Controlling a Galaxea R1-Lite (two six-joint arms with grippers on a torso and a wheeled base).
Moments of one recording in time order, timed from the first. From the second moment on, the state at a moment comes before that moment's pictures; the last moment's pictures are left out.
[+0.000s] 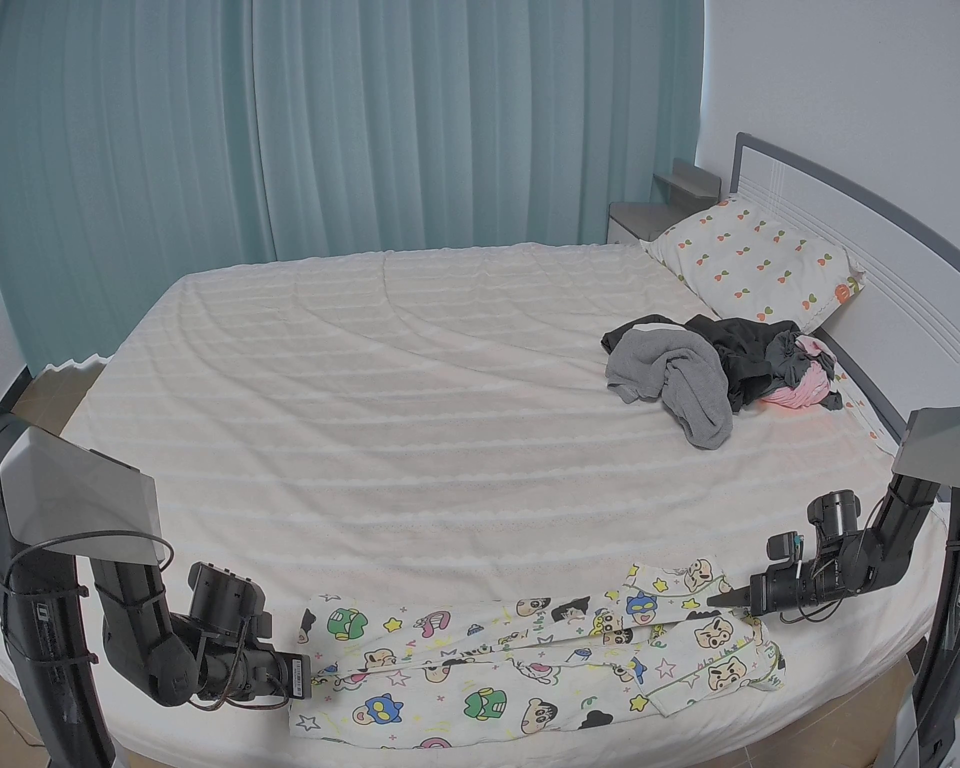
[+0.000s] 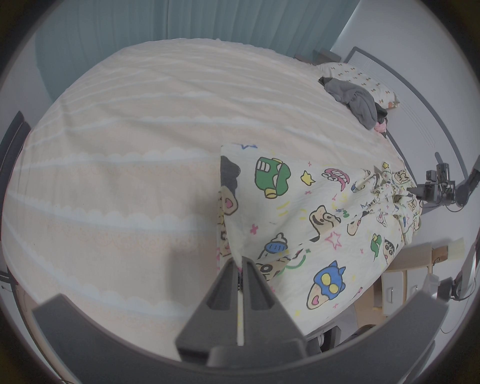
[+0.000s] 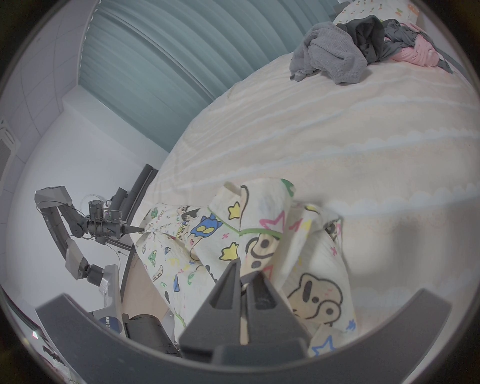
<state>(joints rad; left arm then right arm) -0.24 2.22 -0.22 -0.96 -0.09 -0.26 -0.11 2.31 -0.60 -0.68 0.74 -0.12</state>
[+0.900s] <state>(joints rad) -0.23 2.25 -0.19 -1.03 -0.09 -0.23 -0.11 2.27 -0.49 -0.68 0.61 -0.19</state>
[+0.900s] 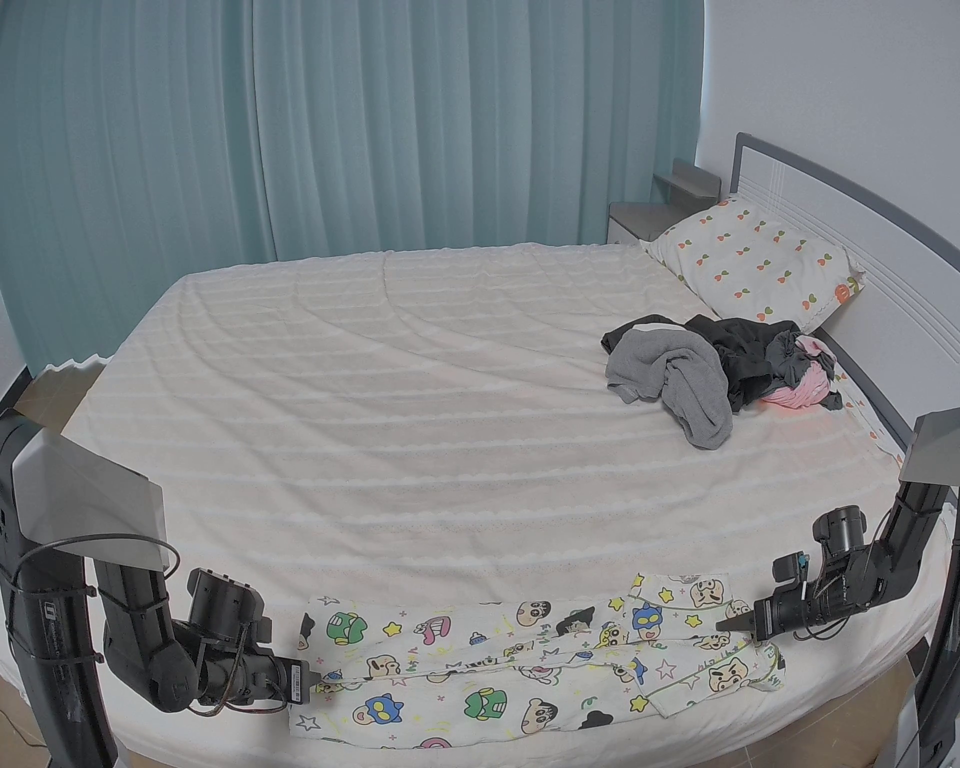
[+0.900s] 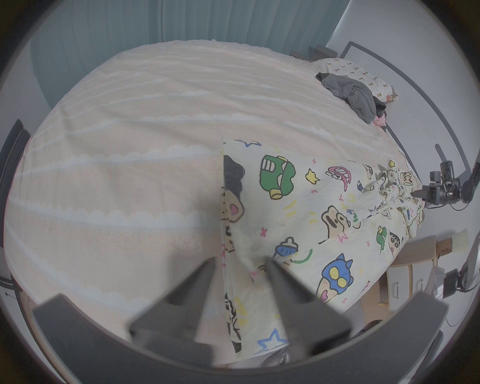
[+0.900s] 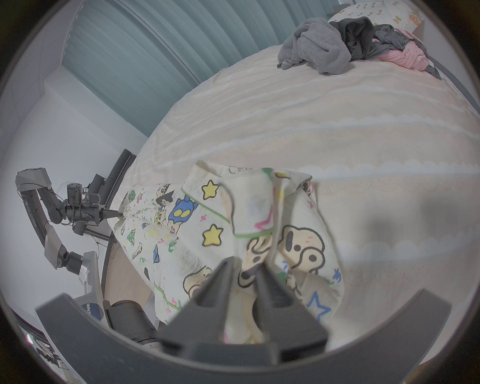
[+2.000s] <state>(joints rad) -0.01 2.19 -0.06 -1.51 -0.38 -0.87 0.15 2.05 -0.52 -0.75 0.48 0.35</state>
